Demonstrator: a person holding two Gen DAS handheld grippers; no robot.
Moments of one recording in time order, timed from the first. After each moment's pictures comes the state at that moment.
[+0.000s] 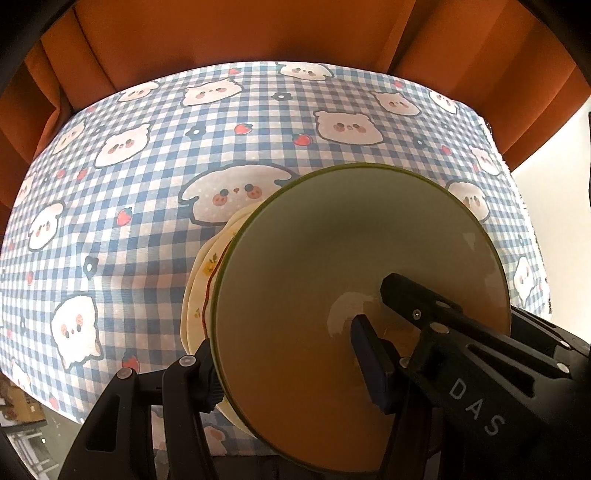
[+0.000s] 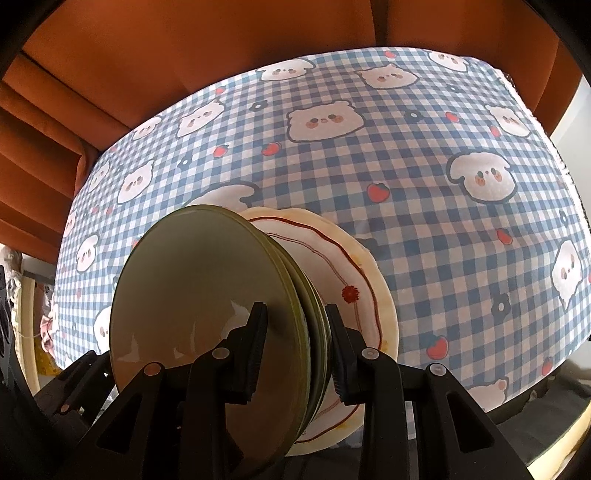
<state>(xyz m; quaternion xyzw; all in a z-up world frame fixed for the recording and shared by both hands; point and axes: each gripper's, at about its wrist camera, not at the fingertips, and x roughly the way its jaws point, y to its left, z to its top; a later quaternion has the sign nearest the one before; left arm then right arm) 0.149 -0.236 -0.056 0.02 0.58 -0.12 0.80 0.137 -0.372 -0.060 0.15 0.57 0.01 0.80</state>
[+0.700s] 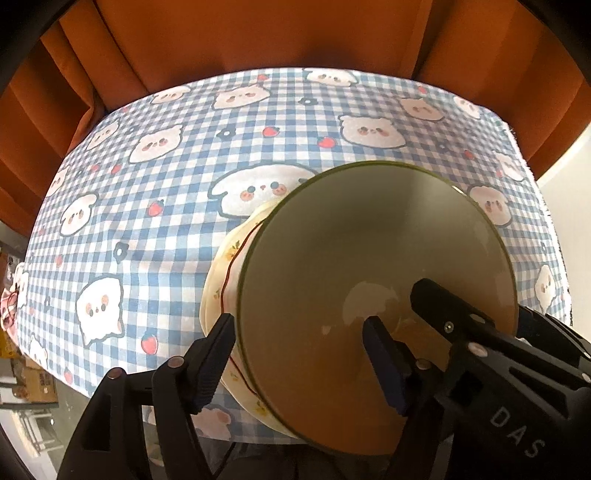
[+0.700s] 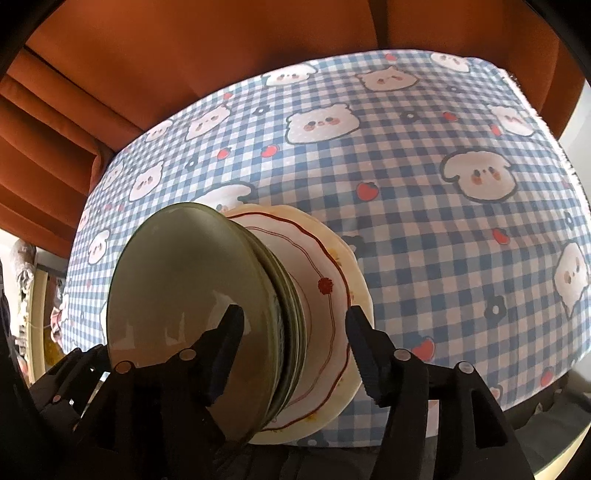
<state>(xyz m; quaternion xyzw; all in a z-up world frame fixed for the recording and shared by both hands) 0.130 -0.240 -0.049 0.03 0.57 -0.05 0.82 0.115 -0.391 -0.054 0.15 0.55 0.03 0.82</state>
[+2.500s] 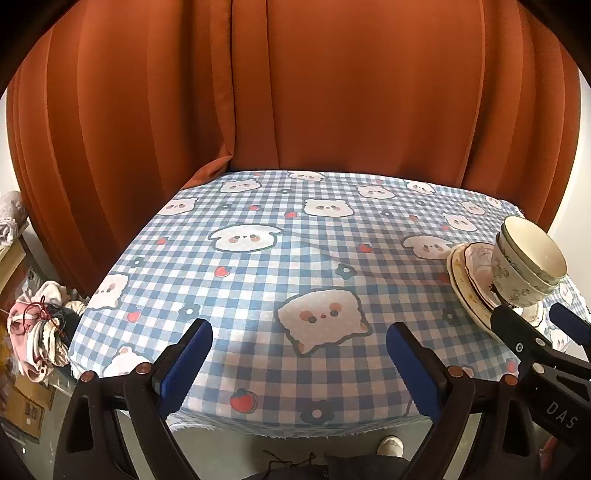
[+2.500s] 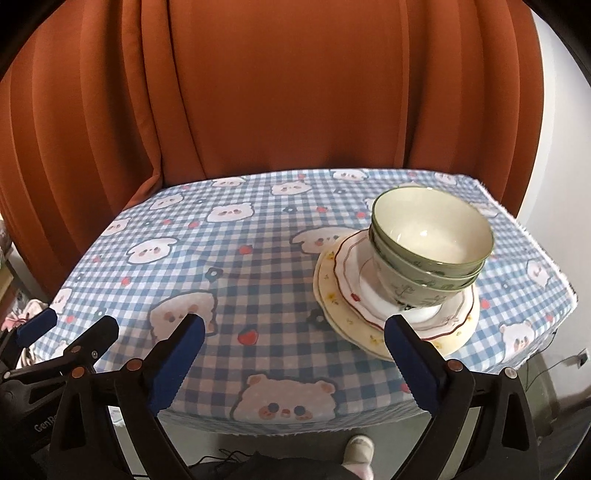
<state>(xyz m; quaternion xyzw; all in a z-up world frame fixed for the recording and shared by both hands) 0.013 0.047 -0.040 0.00 0.34 -0.04 0.94 -0.028 -0.150 -0.045 0.04 0.32 -0.05 0.94</state>
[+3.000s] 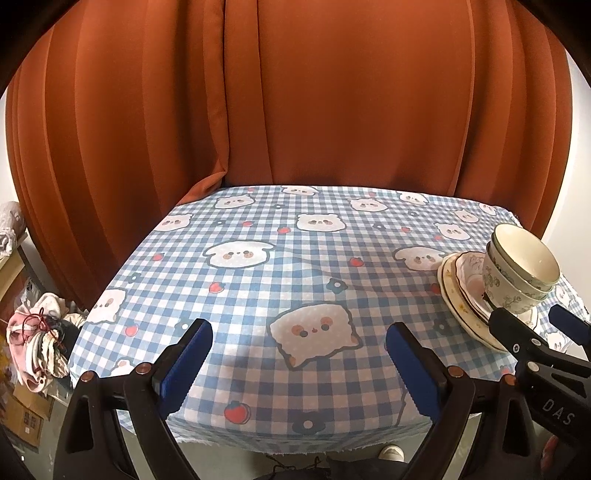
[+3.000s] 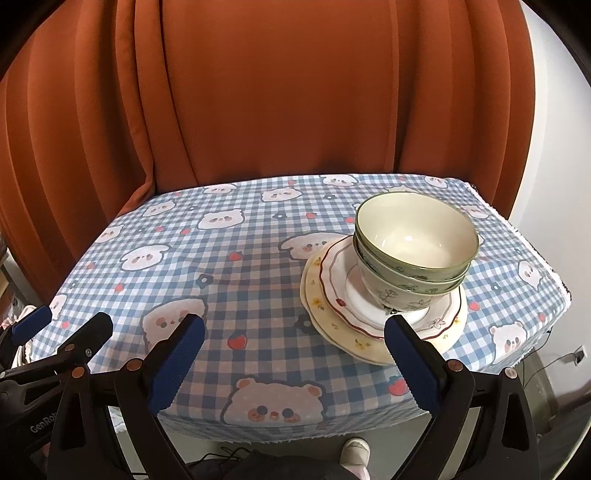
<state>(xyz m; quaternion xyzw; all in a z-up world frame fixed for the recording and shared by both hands) 0.010 0.040 -0.030 0.01 0.32 -0.04 0.95 -0.030 -0.160 -0.039 0.05 0.32 -0.06 0.95</state>
